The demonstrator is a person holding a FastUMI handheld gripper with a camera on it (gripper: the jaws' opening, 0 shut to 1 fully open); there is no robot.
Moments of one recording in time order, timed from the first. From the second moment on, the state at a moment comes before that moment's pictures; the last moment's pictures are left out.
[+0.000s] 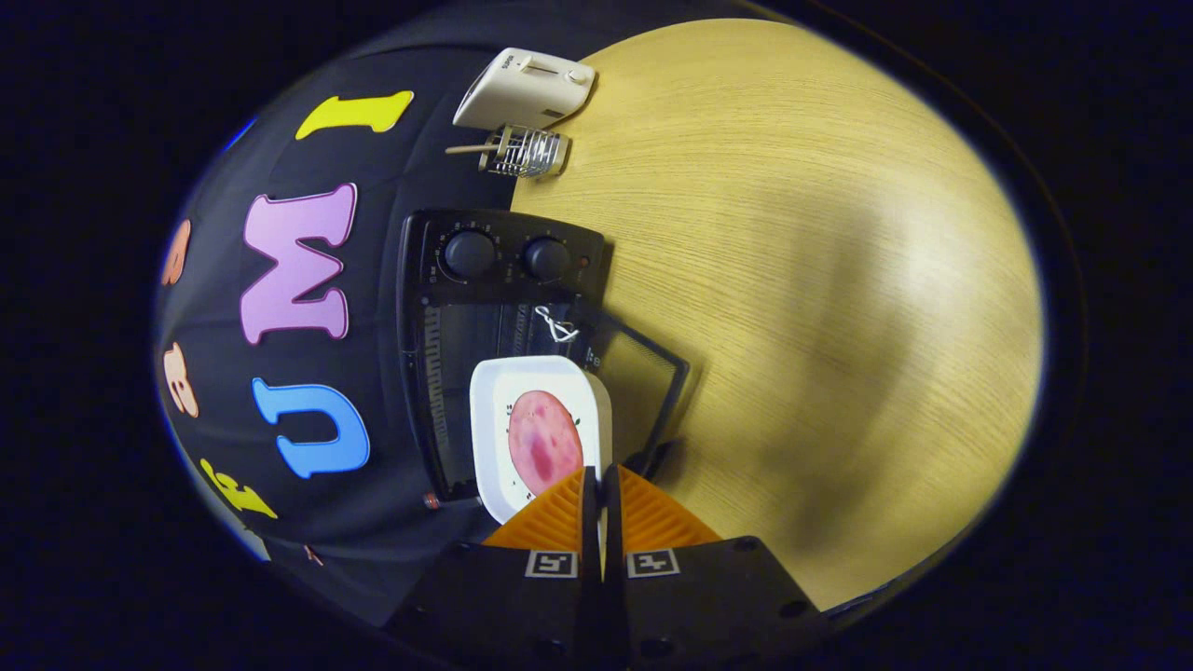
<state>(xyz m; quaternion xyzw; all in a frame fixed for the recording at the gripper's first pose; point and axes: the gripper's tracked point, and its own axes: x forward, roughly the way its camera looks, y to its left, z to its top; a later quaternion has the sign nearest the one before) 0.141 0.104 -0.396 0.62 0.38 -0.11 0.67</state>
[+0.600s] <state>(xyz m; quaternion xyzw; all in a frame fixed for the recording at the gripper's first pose) 0.238 0.150 -0.429 0.67 0.31 -0.23 0.64</state>
